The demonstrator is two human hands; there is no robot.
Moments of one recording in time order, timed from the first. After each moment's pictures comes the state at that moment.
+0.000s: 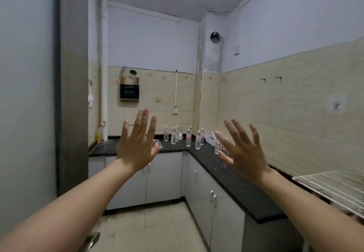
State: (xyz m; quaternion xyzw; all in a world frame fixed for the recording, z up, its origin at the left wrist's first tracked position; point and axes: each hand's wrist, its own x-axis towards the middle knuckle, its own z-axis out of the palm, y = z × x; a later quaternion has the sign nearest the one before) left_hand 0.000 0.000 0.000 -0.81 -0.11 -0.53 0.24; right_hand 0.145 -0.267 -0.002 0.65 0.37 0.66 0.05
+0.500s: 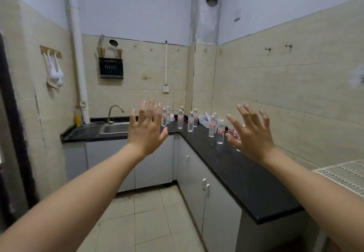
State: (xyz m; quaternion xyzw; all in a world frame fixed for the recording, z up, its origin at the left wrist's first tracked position) left_hand 0.220 0.015 -0.039 -0.88 -0.13 -0.43 0.16; right_hand 0.347 -0.252 -0.037 0.71 0.34 0.61 0.02
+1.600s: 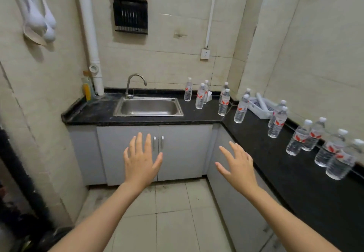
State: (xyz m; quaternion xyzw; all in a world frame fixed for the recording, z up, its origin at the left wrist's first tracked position) left_hand 0.505 0.408 -0.197 -0.91 -0.31 -0.27 -0.10; right_hand 0.655 0.194 -0.197 0.92 0.35 0.15 -0.13
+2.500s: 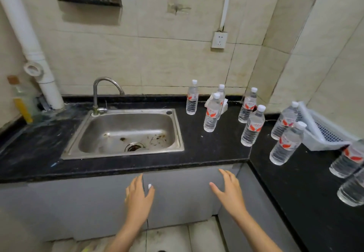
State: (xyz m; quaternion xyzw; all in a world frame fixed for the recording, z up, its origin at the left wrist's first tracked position) left_hand 0.915 0.660 -0.316 -0.79 -0.43 -0.17 -0.41; right_hand 1.068 0.474 -0.300 0.92 0.23 -0.09 -0.31
